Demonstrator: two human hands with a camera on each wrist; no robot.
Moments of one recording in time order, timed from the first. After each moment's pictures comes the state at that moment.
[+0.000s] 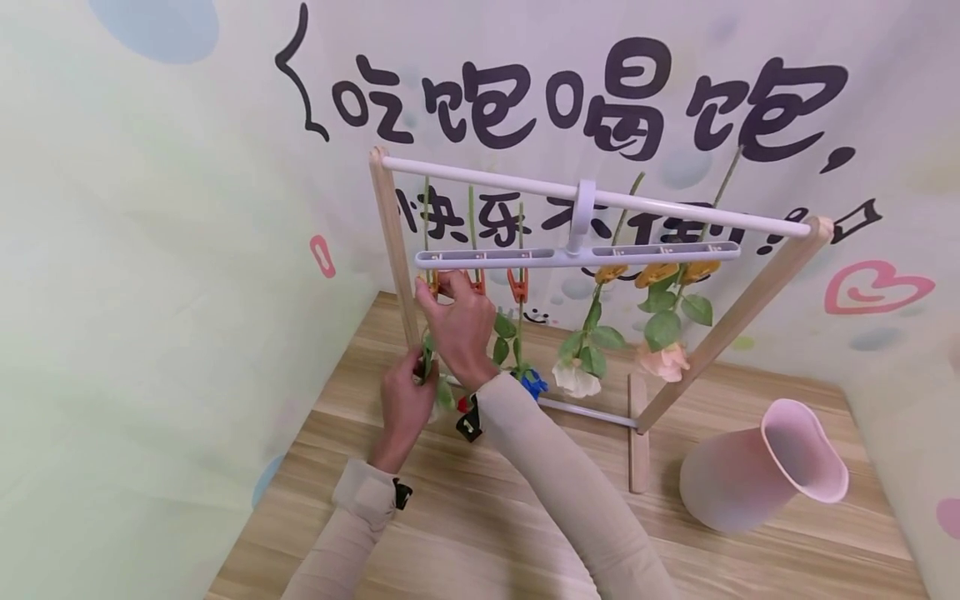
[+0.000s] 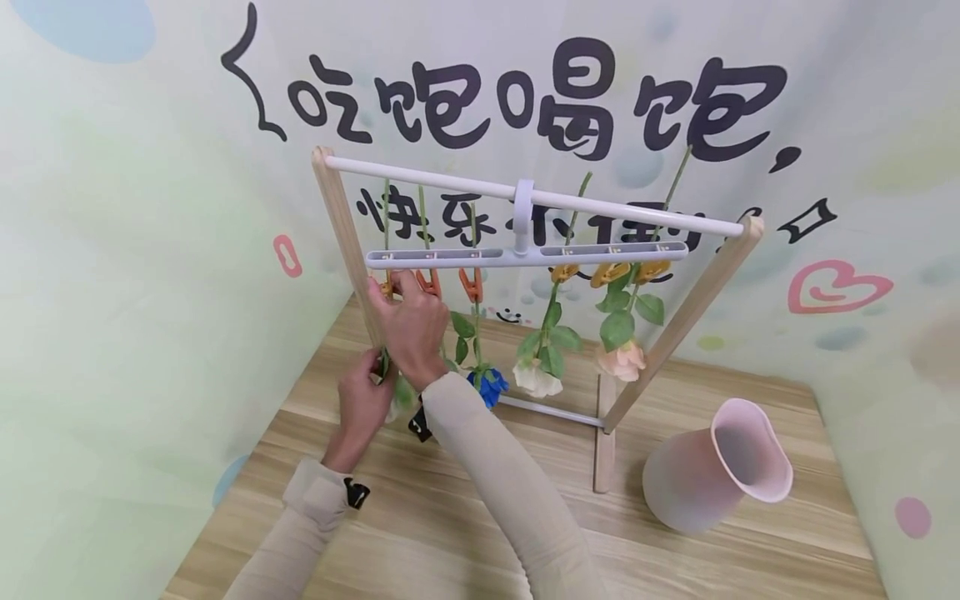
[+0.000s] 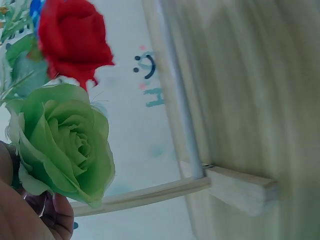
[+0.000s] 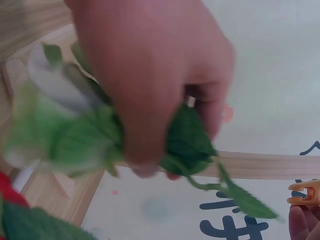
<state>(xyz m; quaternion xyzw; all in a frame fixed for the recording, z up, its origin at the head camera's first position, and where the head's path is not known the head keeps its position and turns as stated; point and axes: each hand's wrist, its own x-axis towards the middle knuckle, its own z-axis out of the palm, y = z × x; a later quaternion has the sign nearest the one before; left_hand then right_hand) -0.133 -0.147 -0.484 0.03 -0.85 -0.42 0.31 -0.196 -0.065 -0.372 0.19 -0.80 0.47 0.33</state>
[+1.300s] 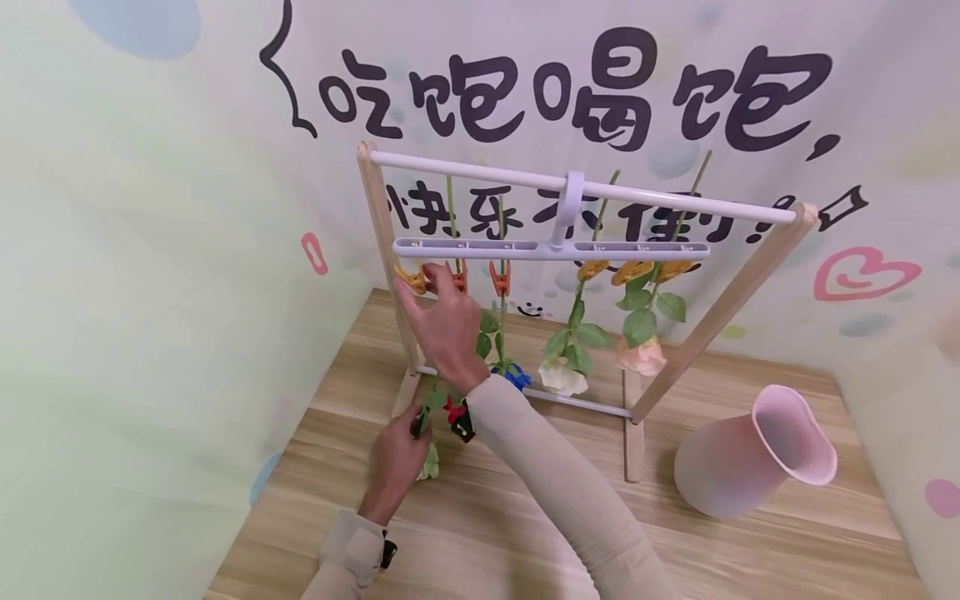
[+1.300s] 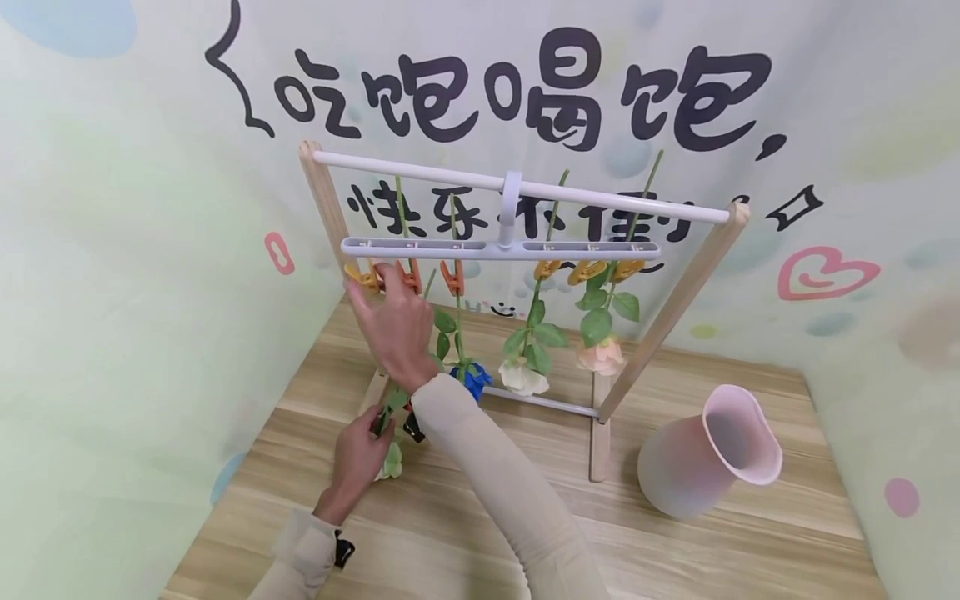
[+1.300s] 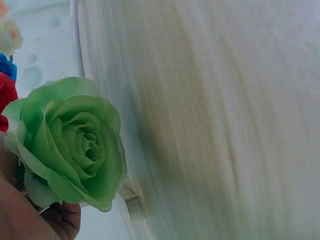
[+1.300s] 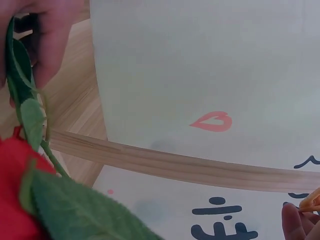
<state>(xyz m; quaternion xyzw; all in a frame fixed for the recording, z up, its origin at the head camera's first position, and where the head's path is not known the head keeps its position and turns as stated) -0.072 -0.144 -0.551 0.07 -0.91 -0.38 0.18 -0.186 -0.066 -0.369 0.21 -0.81 0.46 0.31</state>
